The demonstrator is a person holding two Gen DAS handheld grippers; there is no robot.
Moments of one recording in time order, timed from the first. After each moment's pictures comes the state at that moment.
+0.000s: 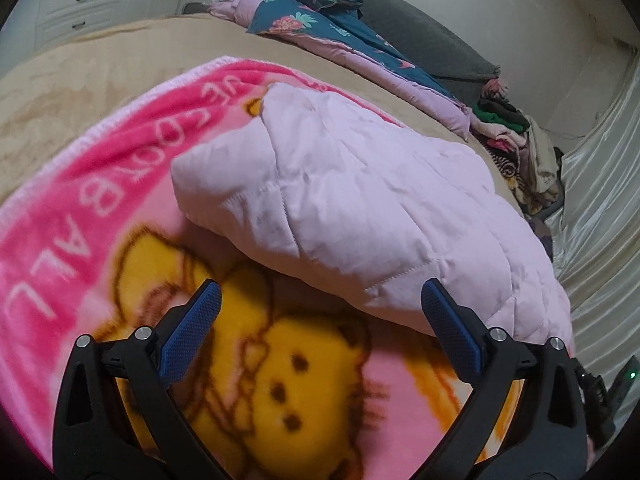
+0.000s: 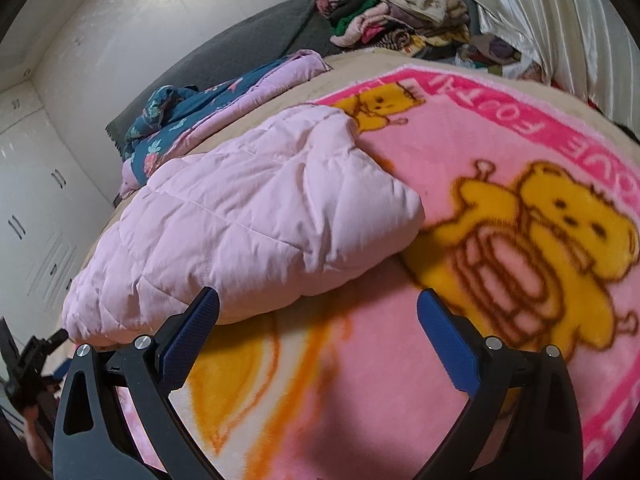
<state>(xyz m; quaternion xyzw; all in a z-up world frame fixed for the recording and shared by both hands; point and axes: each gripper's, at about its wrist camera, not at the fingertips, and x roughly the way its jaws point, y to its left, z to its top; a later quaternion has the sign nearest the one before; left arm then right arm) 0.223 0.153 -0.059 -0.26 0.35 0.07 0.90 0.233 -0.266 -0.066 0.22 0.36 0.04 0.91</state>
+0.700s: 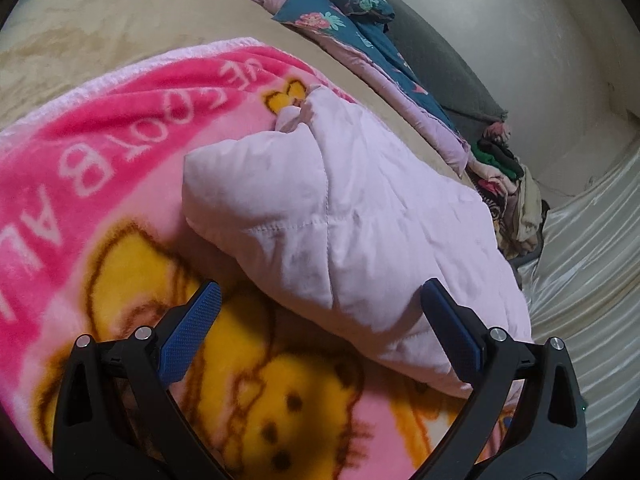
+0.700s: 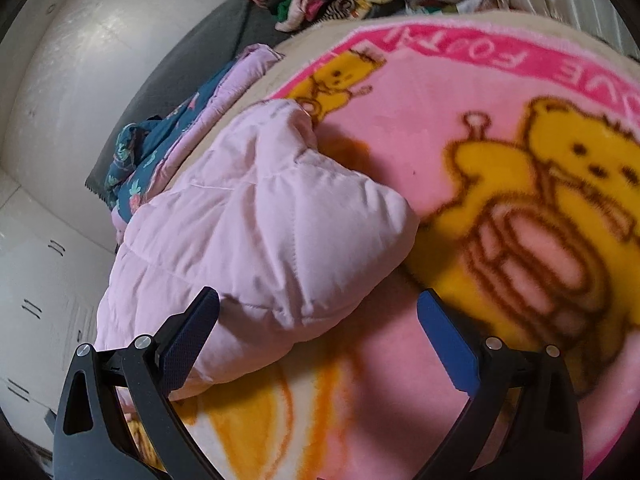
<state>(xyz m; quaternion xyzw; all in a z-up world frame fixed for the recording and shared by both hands) 0.238 0.190 -0.079 -0.37 0.32 0.06 0.87 0.275 -0.283 -0.085 0.34 0.39 0.01 0.85</state>
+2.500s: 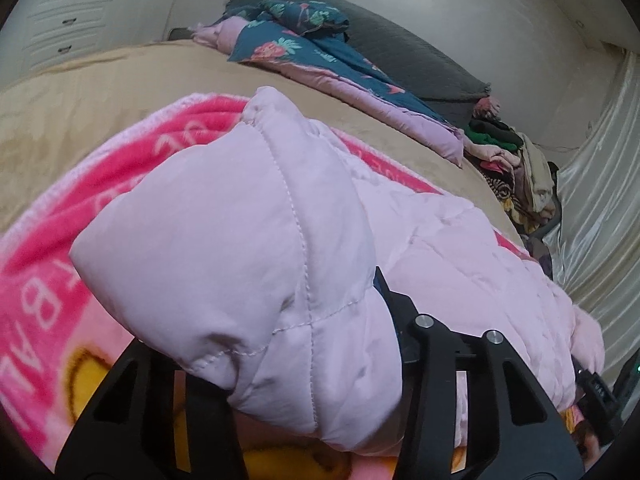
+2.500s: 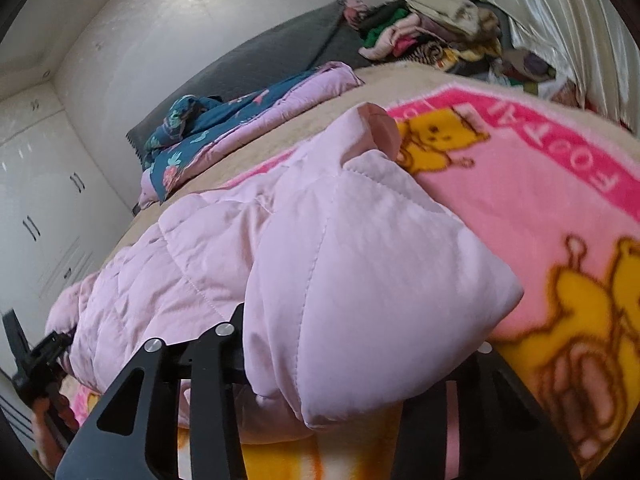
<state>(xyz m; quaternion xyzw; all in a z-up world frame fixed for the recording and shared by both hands) 0.302 0.159 -0.038 -0.24 0.30 0.07 0.92 0.317 -0.234 -0.043 0.18 0.32 0.09 0.92</state>
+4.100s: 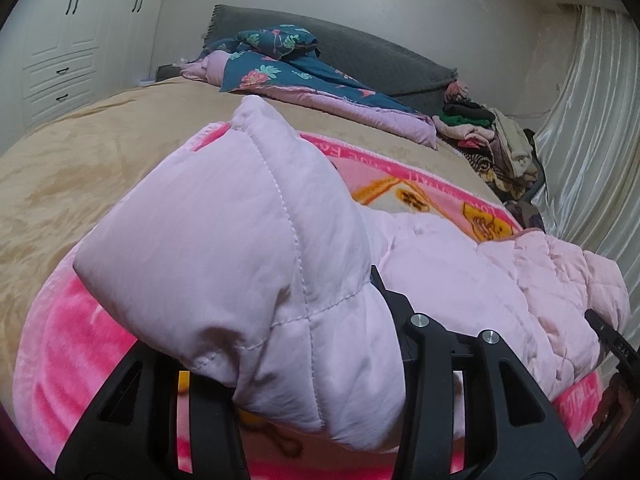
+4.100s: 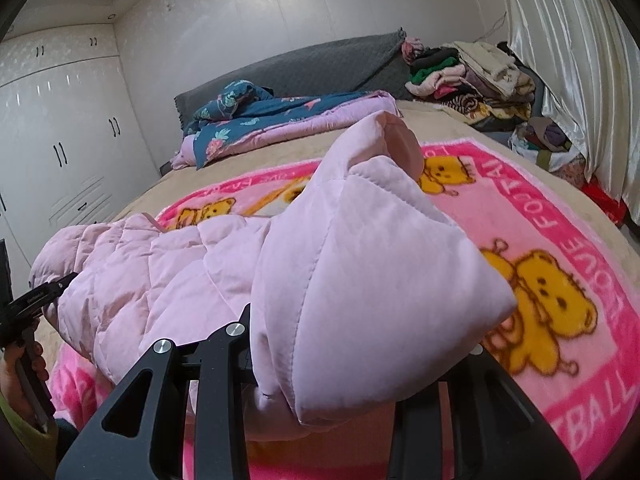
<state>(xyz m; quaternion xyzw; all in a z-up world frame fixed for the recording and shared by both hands) 0.162 0.134 0.001 -0.16 0.29 0.05 0.94 0.152 -0.223 0.008 0.08 0.30 0.13 0.94</state>
